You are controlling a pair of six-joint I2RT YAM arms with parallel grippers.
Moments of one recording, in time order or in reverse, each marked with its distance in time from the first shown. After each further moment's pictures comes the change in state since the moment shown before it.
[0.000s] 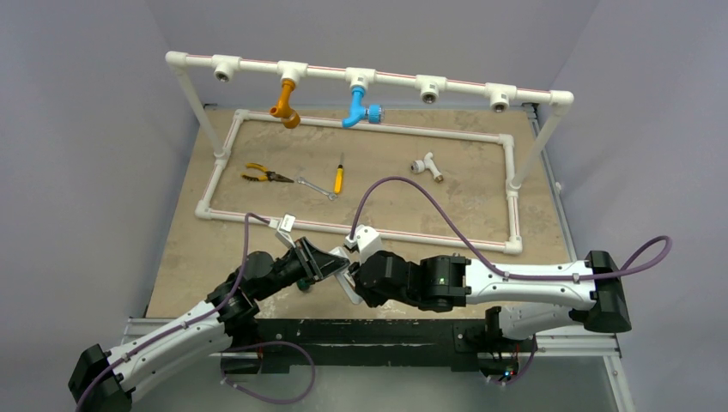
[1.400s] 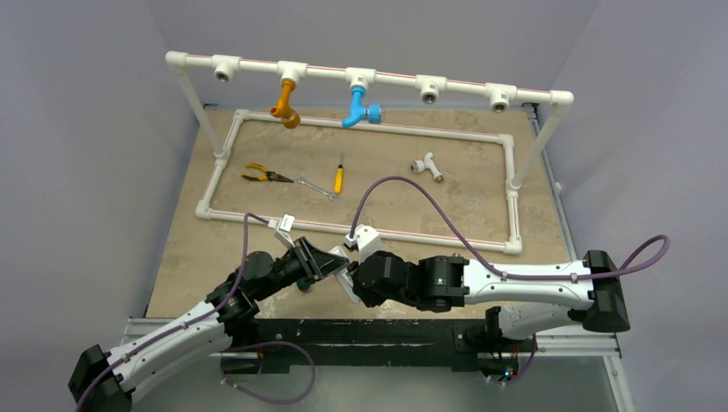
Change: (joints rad) left arm 0.000 -0.004 0.000 -0.008 -0.012 0.000; right arm 0.000 0.010 0.000 0.013 0.003 0.029
